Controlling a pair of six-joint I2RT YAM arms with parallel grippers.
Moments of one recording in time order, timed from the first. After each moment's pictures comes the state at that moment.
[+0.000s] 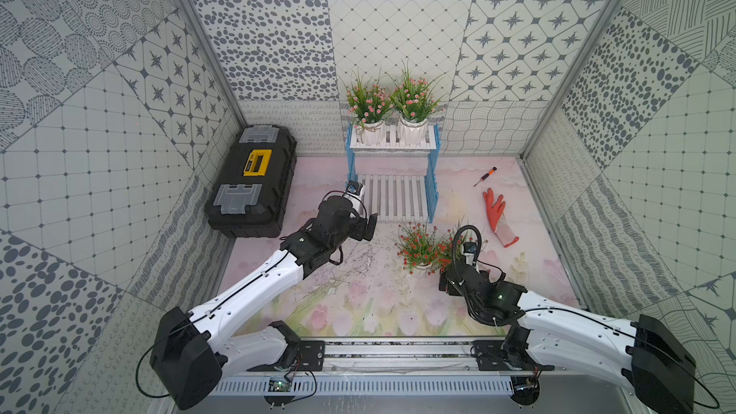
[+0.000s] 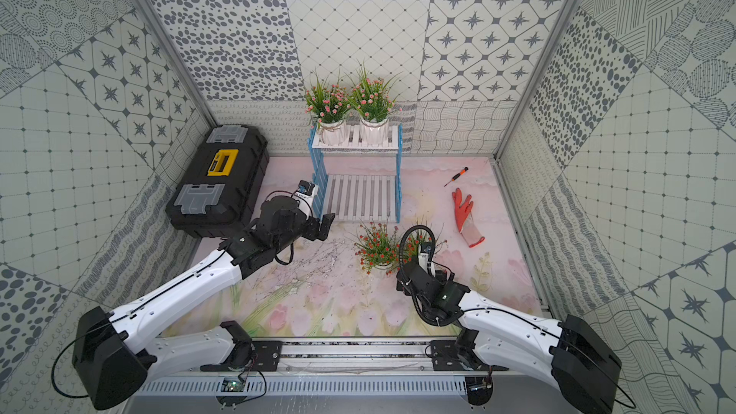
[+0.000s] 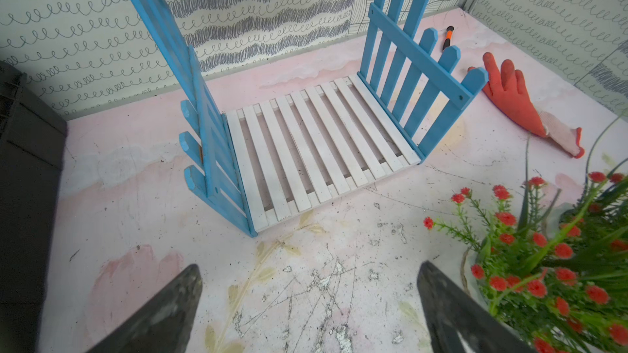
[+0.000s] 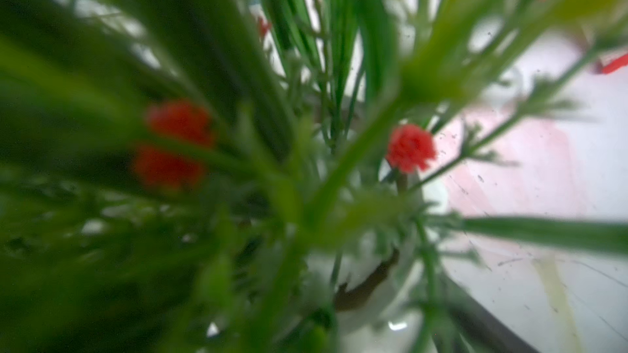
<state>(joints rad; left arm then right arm) -0.67 1.15 0.90 -0.26 -0.19 -0.11 0.90 0.97 0.37 -0.35 0.55 0.78</state>
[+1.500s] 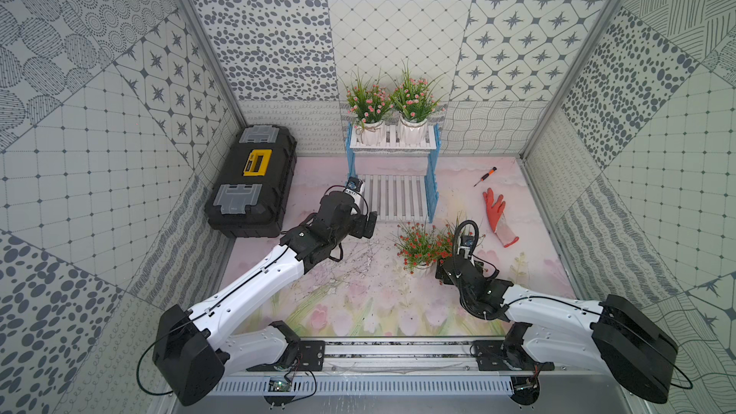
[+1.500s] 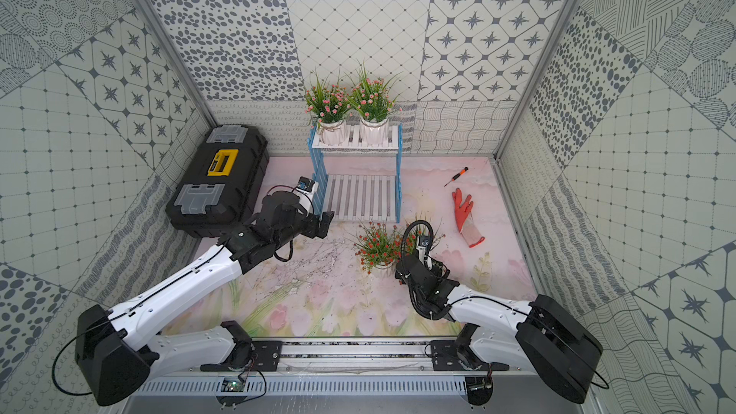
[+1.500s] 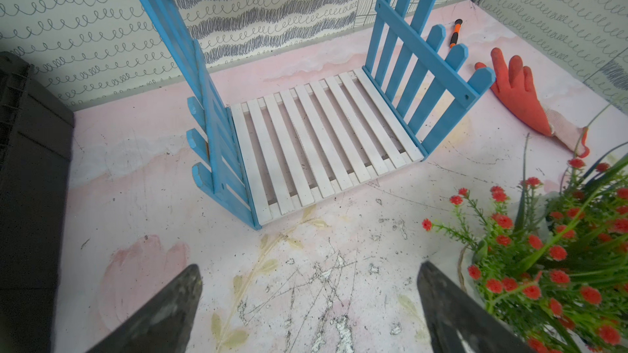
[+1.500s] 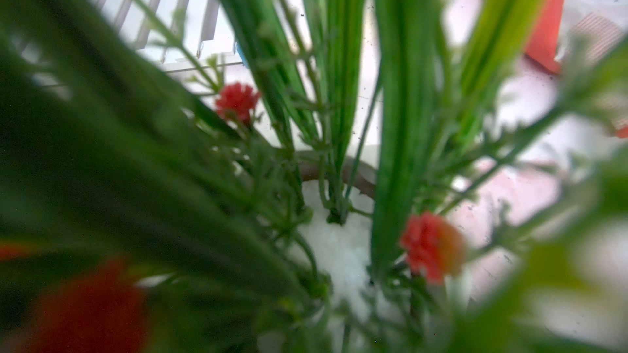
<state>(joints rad) -0.67 1.17 0.97 -0.35 -0.21 -0.12 0.82 1.13 0.32 -0.03 0.61 0.69</state>
